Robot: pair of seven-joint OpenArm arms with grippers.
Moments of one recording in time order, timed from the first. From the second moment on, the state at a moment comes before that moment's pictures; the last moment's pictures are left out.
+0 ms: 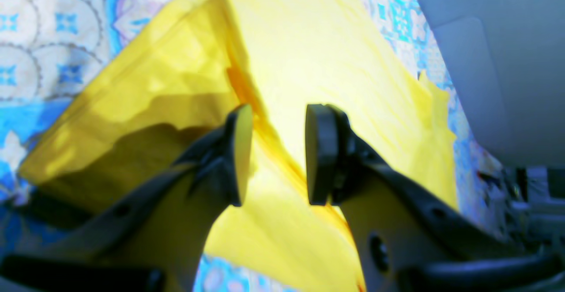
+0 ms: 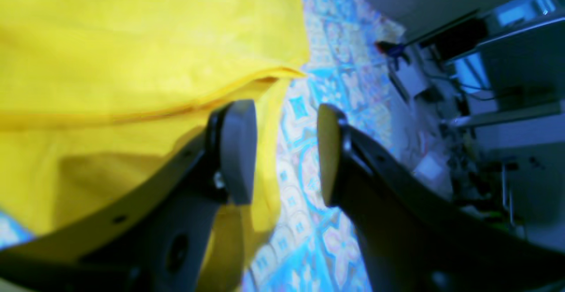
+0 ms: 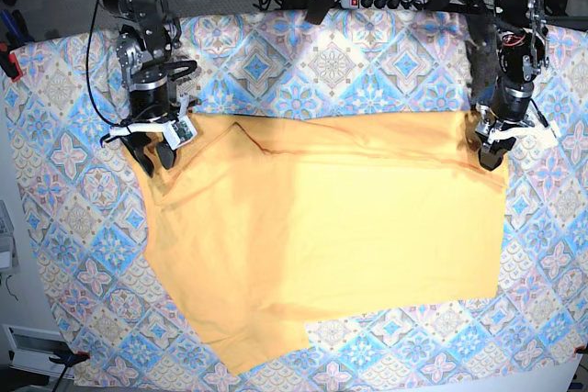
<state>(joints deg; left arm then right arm) 19.1 -21.7 -13.0 84.4 -70.1 -1.8 13.8 -18.1 13.5 -5.3 85.1 -35.8 -8.7 -3.3</state>
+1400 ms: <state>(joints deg) 17.3 -21.0 -13.1 66.3 -84.5 -3.5 12.9 -28.8 16.8 -5.6 89.9 -35.6 -8.6 -6.0</state>
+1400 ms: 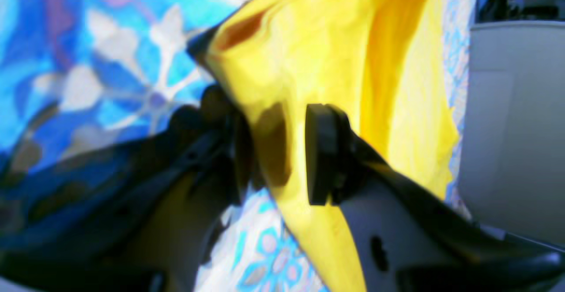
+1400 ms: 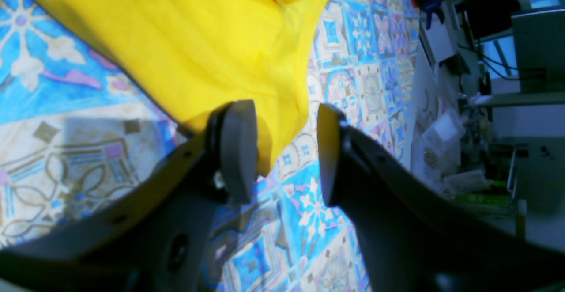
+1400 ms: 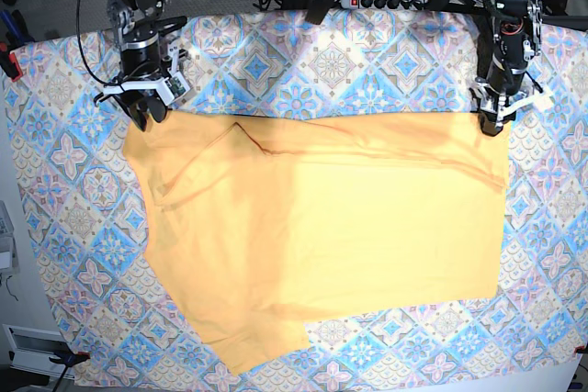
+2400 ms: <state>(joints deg) 17.4 -21.0 -13.0 66.2 -84.4 -3.1 16.3 -20.2 22.4 -14.3 75.6 -35.7 -9.5 -9.7</state>
